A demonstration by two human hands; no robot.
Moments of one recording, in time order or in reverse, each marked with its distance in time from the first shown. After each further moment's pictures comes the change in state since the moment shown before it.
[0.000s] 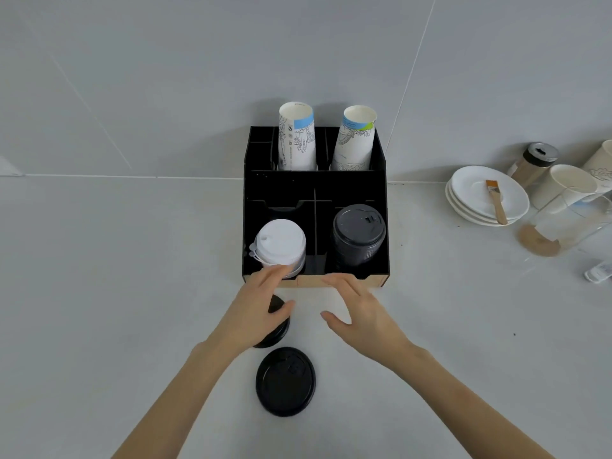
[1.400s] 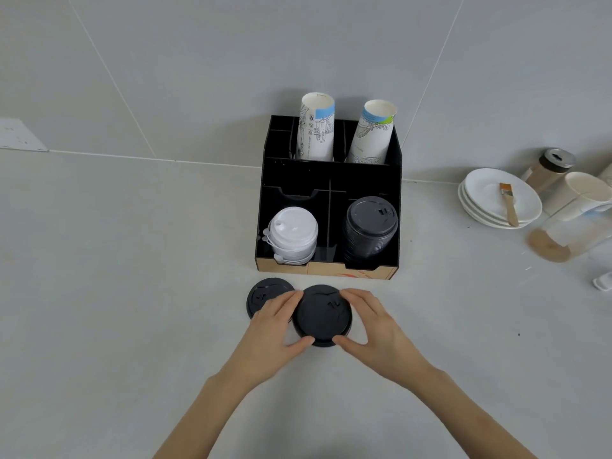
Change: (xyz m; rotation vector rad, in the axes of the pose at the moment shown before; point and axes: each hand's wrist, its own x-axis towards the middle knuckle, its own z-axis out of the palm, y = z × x) left_hand -0.057 0.010 0.026 -0.019 -0.091 -0.100; right_hand -0.038 0.003 0.011 -0.005 -0.089 0.022
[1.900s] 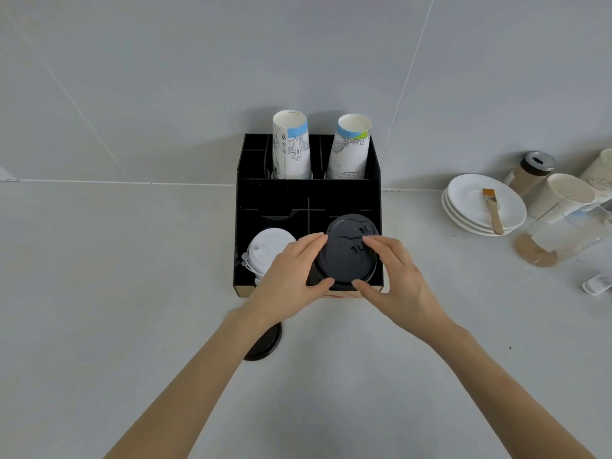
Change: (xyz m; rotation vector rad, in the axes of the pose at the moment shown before) left_hand 0.101 0.062 -0.038 0.052 0.067 0.230; right_hand 0.048 0.012 -0.083 -0.022 0.291 0.007
